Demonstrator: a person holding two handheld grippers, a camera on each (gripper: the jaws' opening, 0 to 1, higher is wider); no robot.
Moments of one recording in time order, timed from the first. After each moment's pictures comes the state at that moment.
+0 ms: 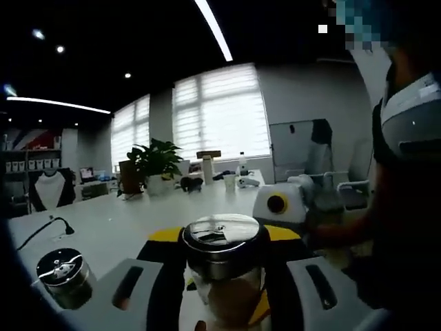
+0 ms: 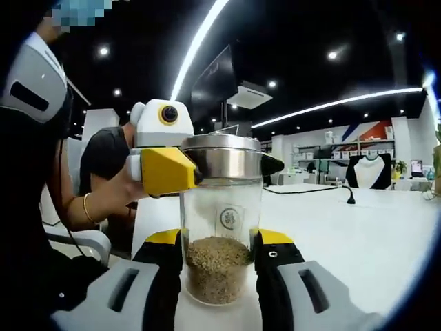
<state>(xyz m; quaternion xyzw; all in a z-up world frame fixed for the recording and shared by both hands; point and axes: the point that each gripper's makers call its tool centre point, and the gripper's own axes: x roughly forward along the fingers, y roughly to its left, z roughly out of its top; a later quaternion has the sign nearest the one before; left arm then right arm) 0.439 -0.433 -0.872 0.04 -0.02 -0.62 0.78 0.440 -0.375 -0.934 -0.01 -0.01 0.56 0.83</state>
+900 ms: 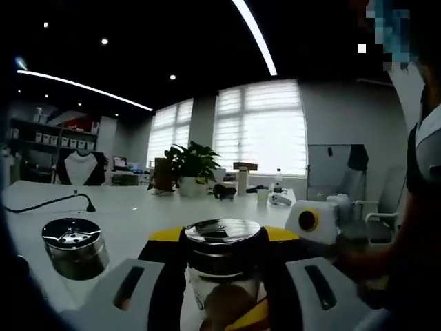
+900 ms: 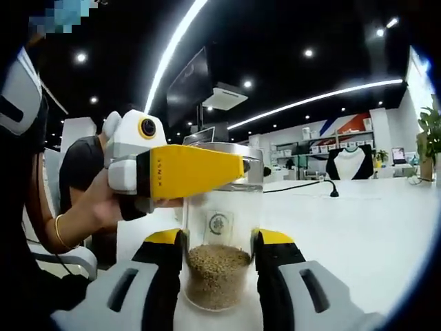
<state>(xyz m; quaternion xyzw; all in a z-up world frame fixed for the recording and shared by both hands) 0.473 -0.425 -0.869 -0.05 -0.02 -0.50 0.86 0.461 -0.374 -0.928 0.02 -0.01 0.48 0.88</state>
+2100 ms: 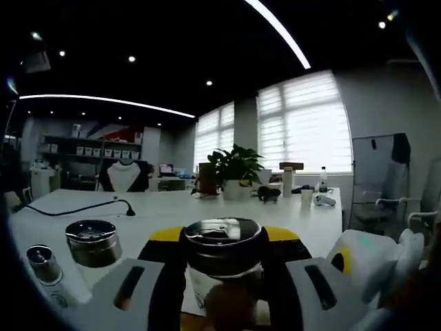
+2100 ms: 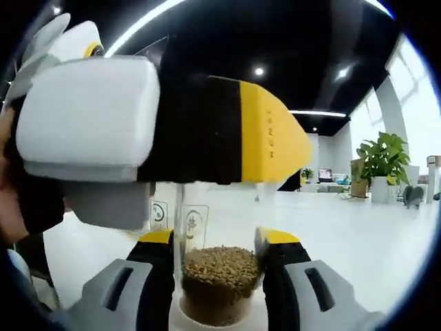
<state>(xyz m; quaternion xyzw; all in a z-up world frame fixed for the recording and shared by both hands) 0.486 -0.425 -0.865 -0.03 -0.03 -0.37 0.93 0.504 -0.384 -0.936 -0.04 -0.03 0.23 0.97</state>
